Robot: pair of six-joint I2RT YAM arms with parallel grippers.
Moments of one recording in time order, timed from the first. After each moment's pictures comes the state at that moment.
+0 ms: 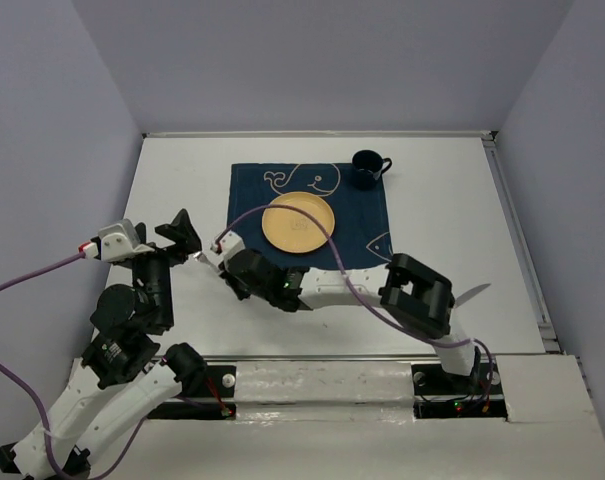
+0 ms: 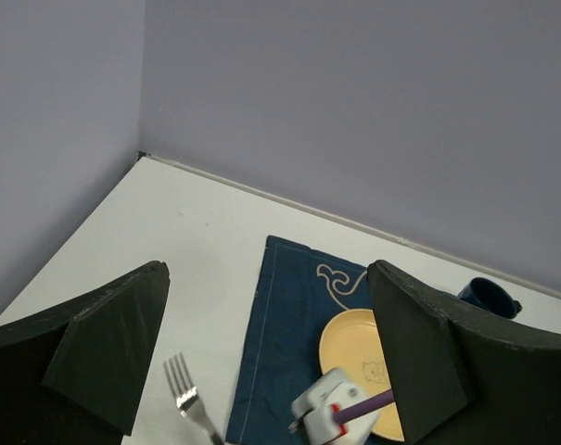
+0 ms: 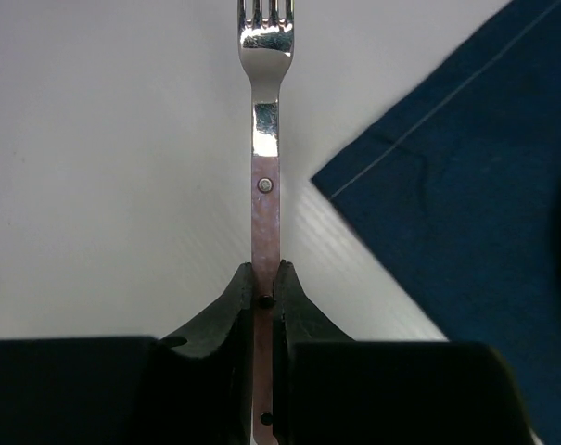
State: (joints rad) left arm -0.74 0.36 0.72 -0.09 -0.91 -0.10; right arm 1.23 2.14 1.51 0.09 0.26 0.23
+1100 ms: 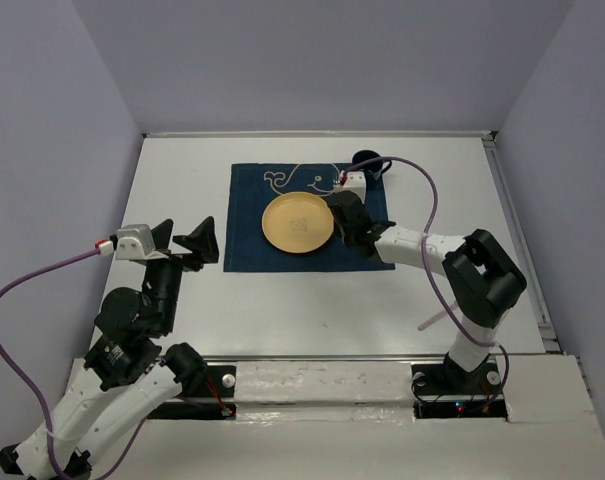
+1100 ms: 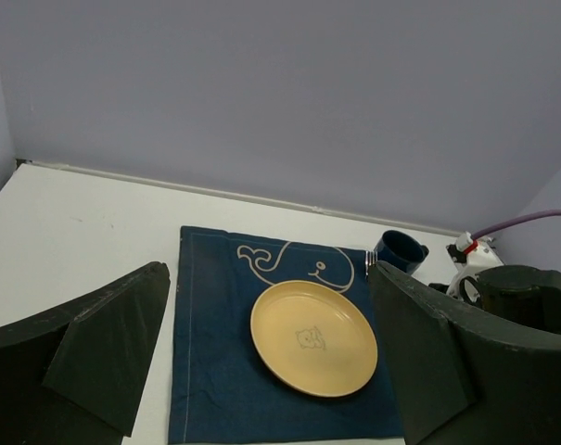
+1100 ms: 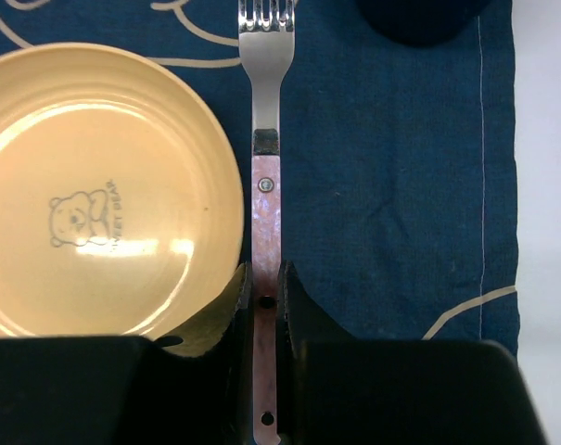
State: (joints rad) left arm -0.74 0.31 0.67 -0.09 -0.64 -0.15; right arm 0.72 1.77 1.09 0.05 0.56 0.40
